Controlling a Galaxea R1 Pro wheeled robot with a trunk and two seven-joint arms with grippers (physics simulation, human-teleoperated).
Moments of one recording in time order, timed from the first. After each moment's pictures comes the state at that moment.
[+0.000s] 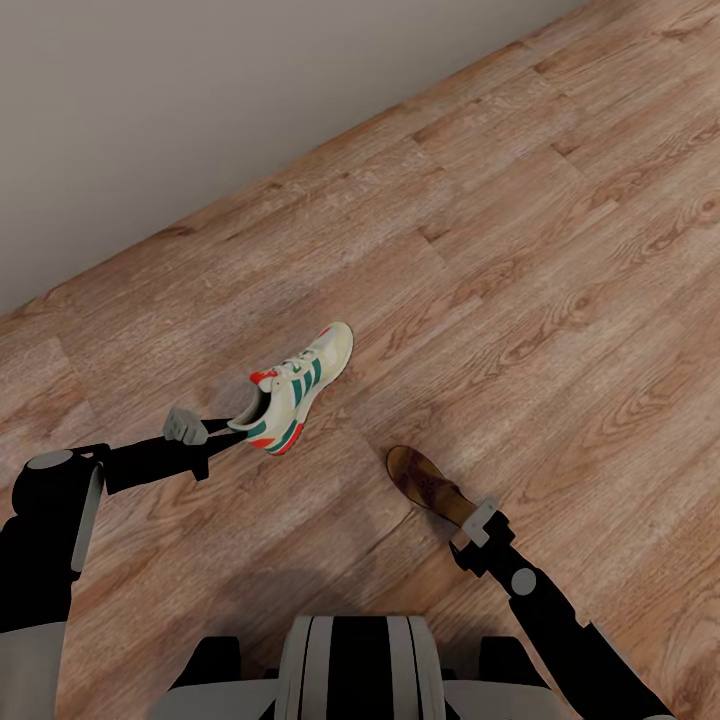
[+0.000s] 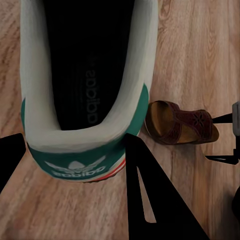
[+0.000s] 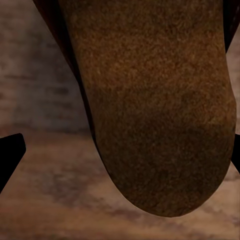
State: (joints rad) left arm -0.61 0.20 0.24 -1.51 -0.09 0.60 -1.23; right arm -0.40 -0.15 0.24 -1.10 0.49 0.25 0.19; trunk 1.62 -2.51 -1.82
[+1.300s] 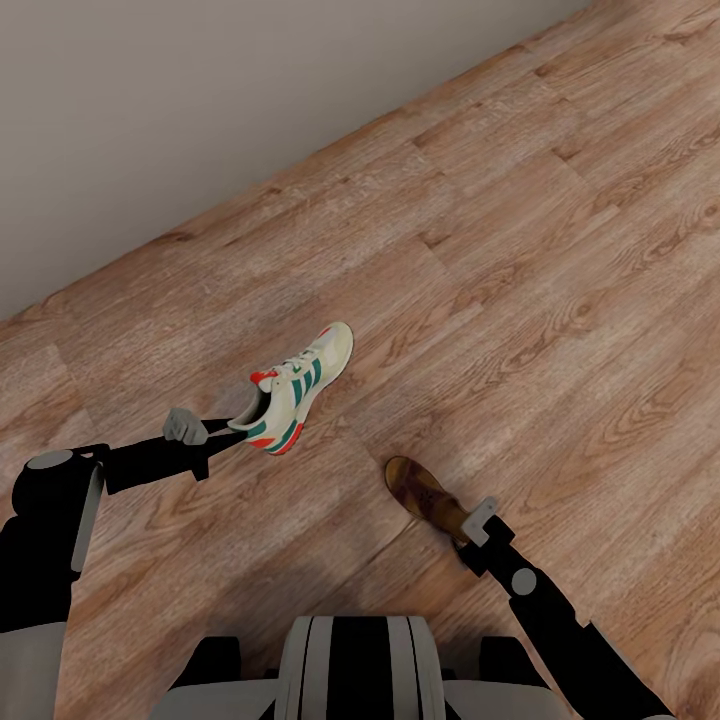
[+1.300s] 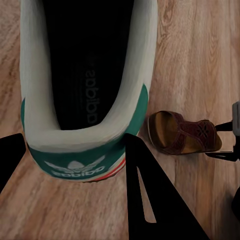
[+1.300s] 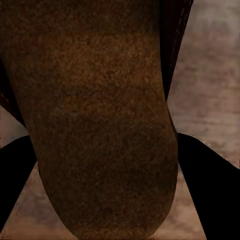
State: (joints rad) left arm -0.61 0.20 0.24 -1.51 -0.09 0.60 -1.23; right arm -0.40 -0.15 0.24 -1.10 0.49 0.24 0.19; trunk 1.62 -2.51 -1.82
